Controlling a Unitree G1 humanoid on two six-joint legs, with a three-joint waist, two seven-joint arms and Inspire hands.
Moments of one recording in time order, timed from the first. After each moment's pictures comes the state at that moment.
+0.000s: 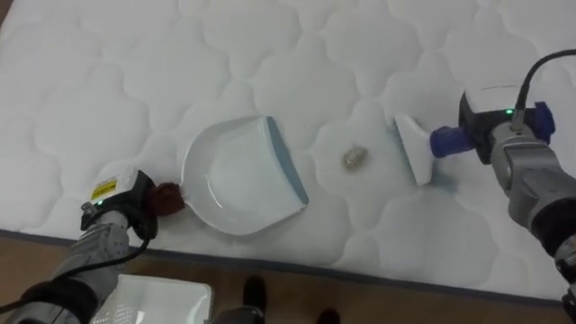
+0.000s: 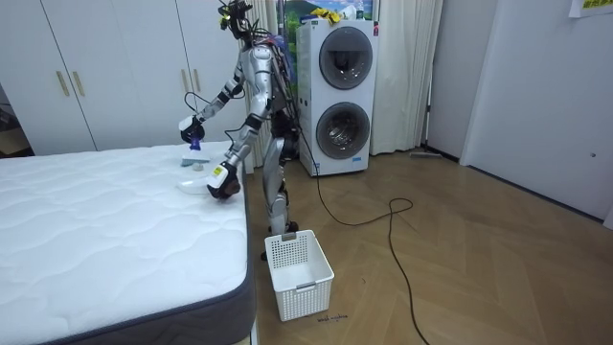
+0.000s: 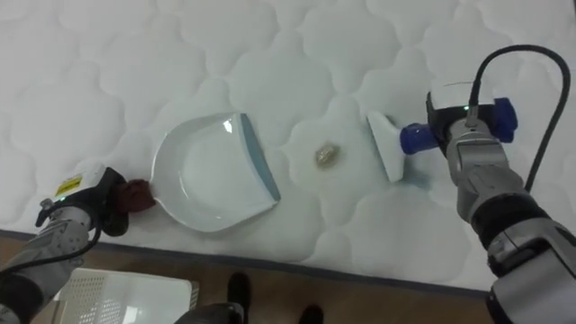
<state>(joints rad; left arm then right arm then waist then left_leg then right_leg) -0.42 0.48 -0.41 1.03 0.52 0.03 0.23 -0.68 -0.59 0.61 0.96 -0.83 0.17 -0.13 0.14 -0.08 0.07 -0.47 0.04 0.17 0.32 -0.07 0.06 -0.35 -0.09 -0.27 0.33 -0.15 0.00</state>
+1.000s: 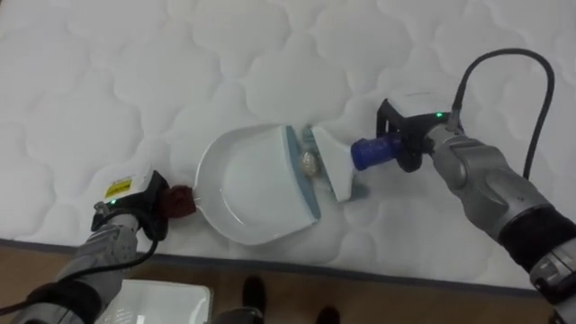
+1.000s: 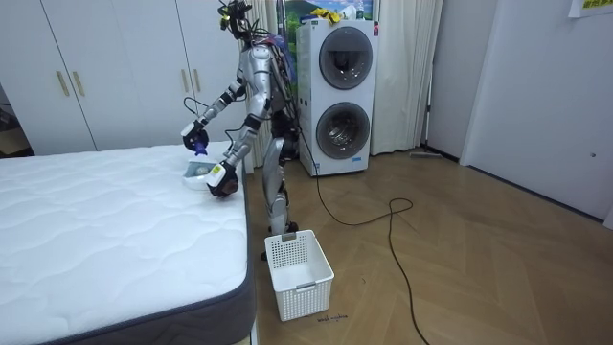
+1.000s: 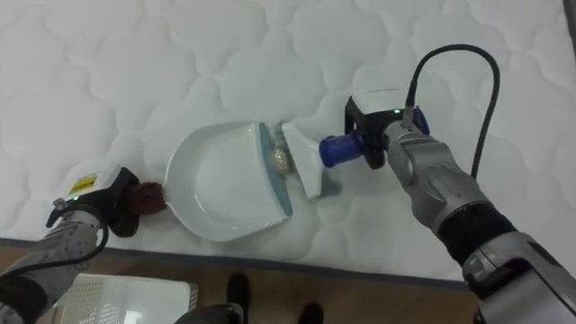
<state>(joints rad) -0.41 0.46 -0.43 1.04 0.56 -0.03 0.24 -0.62 -0.53 0.62 0.65 -0.69 0.08 0.07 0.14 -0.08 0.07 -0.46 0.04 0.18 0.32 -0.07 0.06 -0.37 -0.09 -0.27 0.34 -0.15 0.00</state>
